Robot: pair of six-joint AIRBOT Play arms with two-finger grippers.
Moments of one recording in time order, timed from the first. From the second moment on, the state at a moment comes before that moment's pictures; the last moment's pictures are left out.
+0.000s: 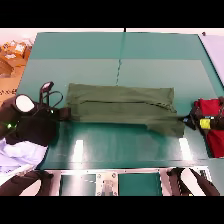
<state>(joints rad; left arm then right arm) -0.12 -1.03 0.75 1.18 -0.99 -1.58 -0.65 -0.86 0.65 -0.93 1.31 1.53</state>
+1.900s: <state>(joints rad) 0.01 -1.69 1.64 1.10 -1.08 -1.51 -0.57 -1.88 1.32 -0.66 1.43 0.89</state>
